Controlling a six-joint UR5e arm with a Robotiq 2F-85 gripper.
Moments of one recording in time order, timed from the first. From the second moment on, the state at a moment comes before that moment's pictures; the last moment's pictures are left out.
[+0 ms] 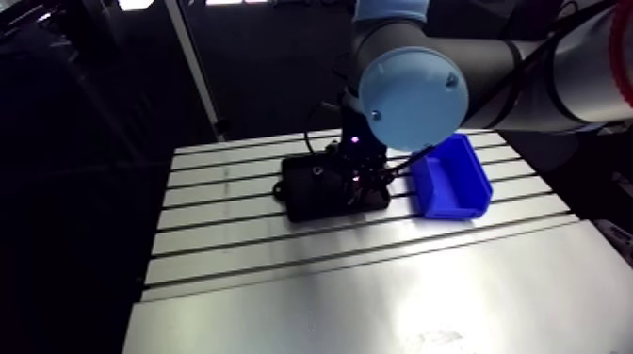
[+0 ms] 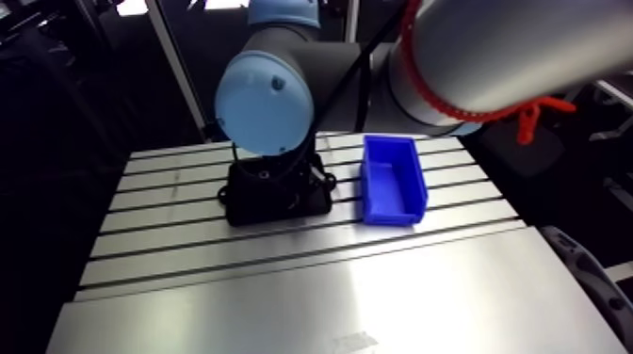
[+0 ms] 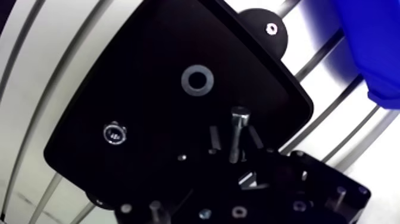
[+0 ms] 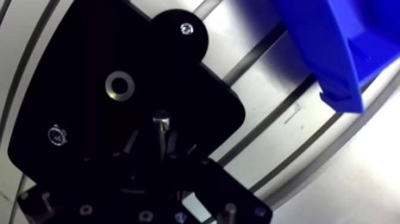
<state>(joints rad) -0.20 -1.18 1.97 -2.30 -1.56 -0.96</state>
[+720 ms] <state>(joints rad) -0.20 -1.17 1.97 -2.30 -1.55 -0.96</state>
